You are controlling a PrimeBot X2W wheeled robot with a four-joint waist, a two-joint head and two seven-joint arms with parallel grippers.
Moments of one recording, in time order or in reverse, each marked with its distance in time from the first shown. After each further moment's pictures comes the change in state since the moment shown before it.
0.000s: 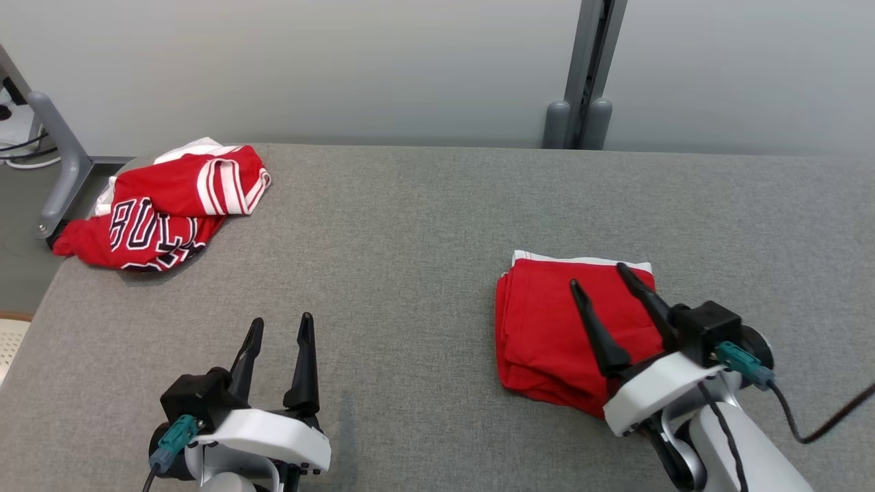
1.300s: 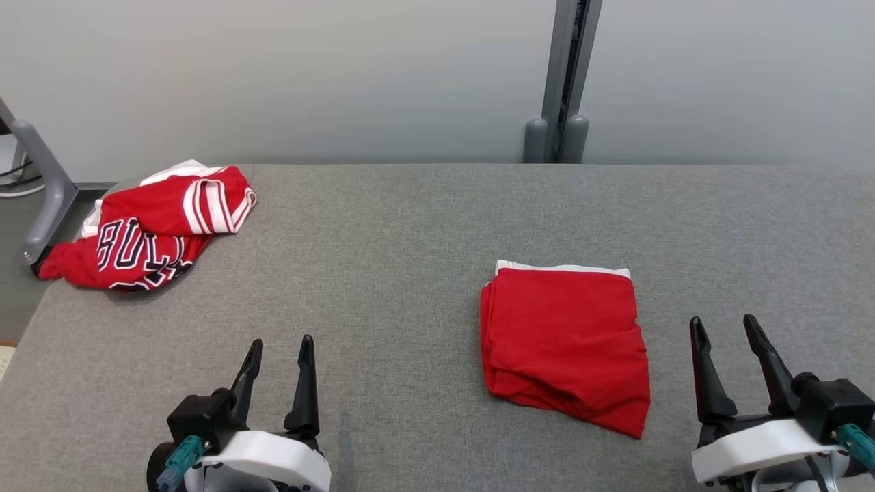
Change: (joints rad) left arm 0.051 0.000 0.004 -0.012 0.051 0.014 0.000; right arm 0.296 0.038 -0.349 -0.250 -0.072 0.000 0.000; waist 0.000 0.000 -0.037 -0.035
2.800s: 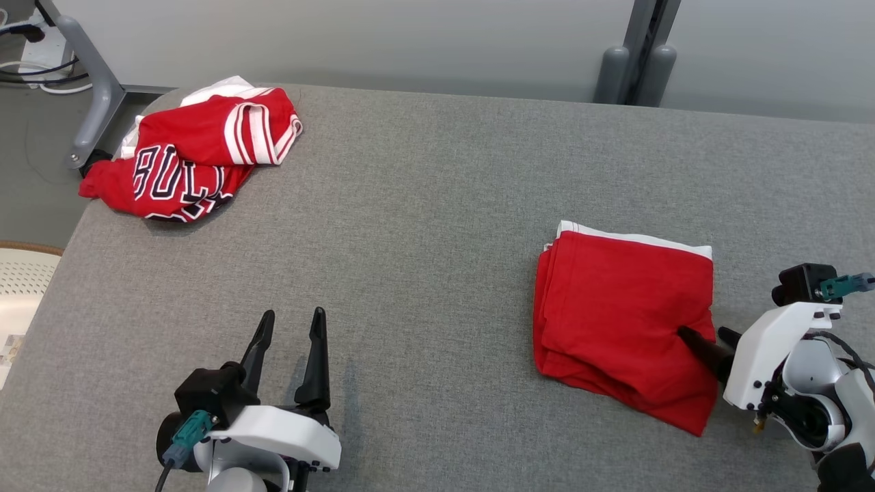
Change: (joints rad) left arm -0.059 0.000 -0.034 -0.007 -0.019 0.000 0.000; right arm -0.363 -0.299 0.305 0.351 0.565 0.000 0.700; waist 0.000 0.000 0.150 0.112
